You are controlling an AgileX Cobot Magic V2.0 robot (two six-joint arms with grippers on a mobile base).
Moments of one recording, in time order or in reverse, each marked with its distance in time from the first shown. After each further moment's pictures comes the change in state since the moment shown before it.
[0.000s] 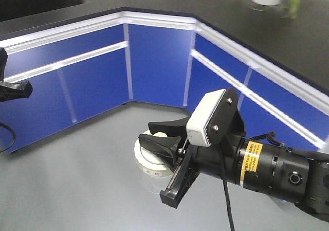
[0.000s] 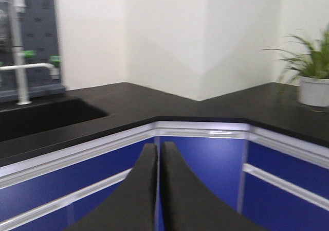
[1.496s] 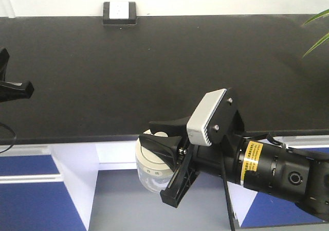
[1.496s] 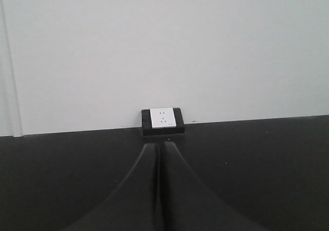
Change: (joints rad) left arm 0.000 0.000 0.000 0.002 0.000 0.000; right arm 0.000 0.000 0.000 0.000 0.001 0.000
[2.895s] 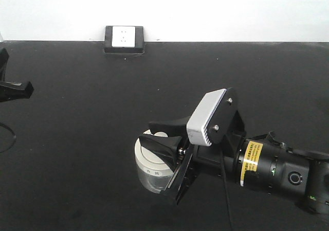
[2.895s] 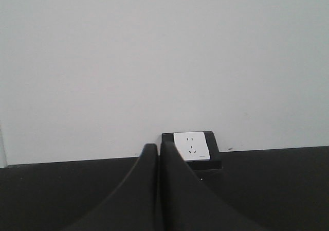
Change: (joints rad) left arm 0.000 0.000 0.000 0.000 0.000 0.000; right arm 0.000 0.000 0.000 0.000 0.000 0.000
